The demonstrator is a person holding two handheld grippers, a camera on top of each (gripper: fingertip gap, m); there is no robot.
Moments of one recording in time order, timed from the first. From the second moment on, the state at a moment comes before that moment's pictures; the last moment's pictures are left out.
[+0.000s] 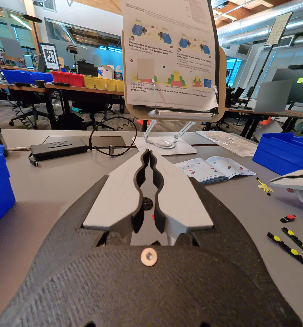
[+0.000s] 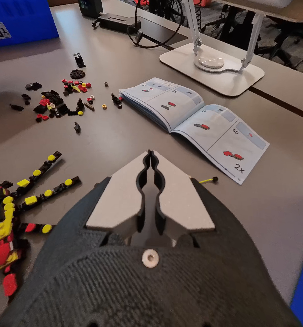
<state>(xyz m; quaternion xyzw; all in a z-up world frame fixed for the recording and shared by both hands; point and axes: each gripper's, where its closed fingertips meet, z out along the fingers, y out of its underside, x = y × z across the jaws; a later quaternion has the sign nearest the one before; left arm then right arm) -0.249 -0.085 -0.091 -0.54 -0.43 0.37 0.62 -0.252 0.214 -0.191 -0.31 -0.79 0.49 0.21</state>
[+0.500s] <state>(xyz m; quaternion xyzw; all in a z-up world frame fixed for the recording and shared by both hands) -0.238 -0.075 -0.098 -0.57 -0.41 0.35 0.62 -0.262 0.210 -0.194 -0.30 -0.80 0.48 0.21</state>
